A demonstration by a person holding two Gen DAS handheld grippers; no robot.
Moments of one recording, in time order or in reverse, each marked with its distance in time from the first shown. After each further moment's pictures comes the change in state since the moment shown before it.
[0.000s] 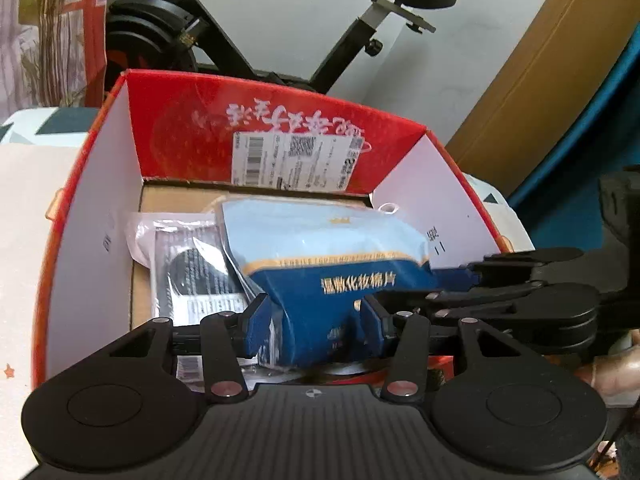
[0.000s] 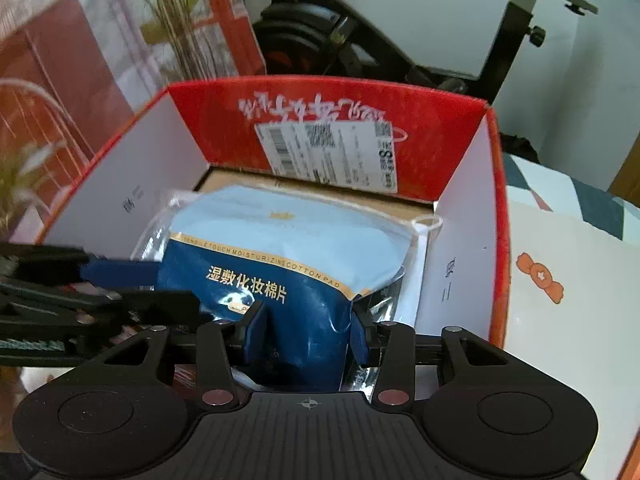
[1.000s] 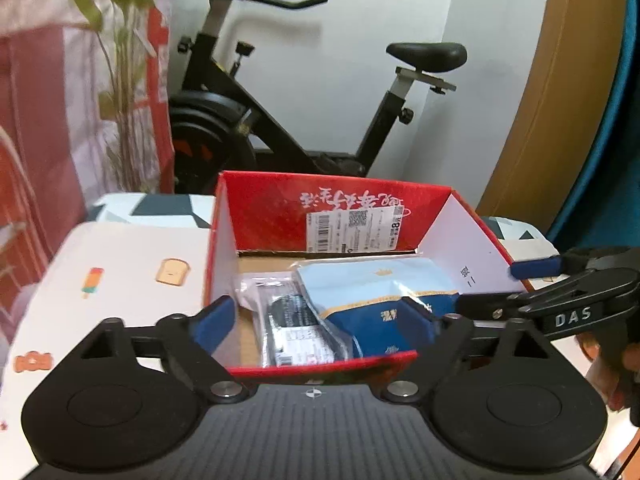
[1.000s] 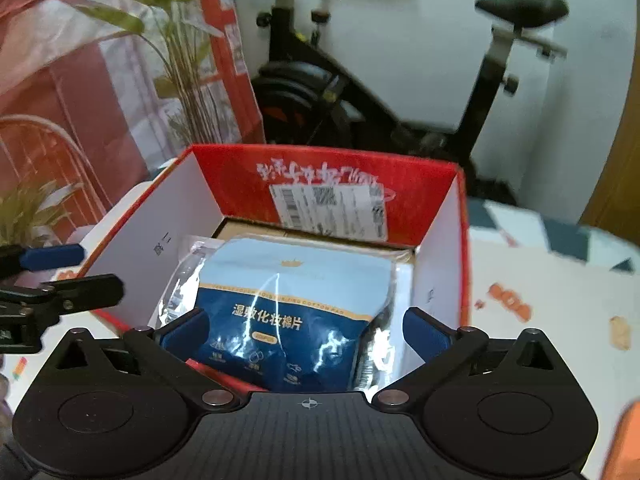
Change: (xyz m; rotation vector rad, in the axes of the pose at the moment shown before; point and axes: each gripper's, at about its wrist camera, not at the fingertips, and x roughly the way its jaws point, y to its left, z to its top) left arm -0.084 -0.011 -0.011 0.093 -0.221 0.215; right arm -0.070 0.022 -0.015 -0.006 -0.197 -0.053
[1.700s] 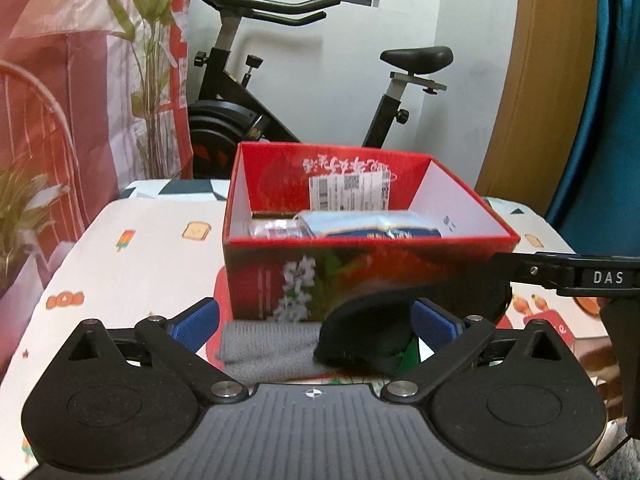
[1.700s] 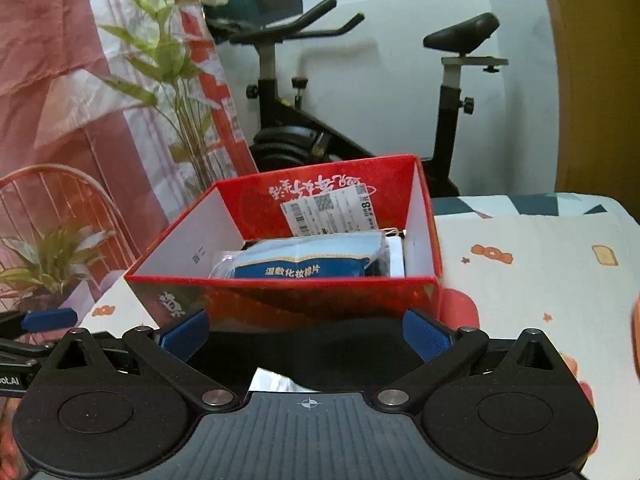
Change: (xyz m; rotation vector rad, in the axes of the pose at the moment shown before) left arm -0.063 -0.018 -0.079 0.029 -0.064 0.048; right arm -0.069 0.005 -0.108 0.167 -0.241 0.044
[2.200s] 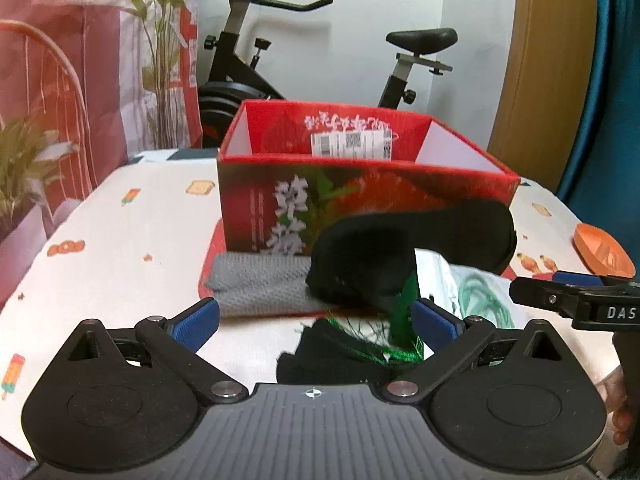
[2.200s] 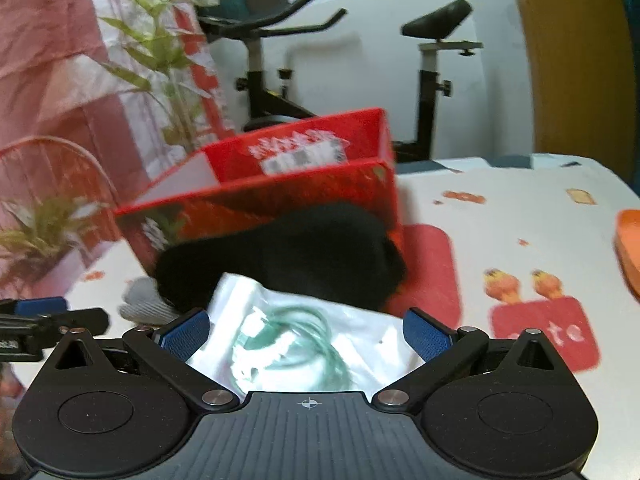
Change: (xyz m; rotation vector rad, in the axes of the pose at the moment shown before) left arm 0.000 -0.017 -0.057 -0.003 0.014 0.045; right arm -0.018 -0.024 -0.083 0.017 -0.010 -0.044
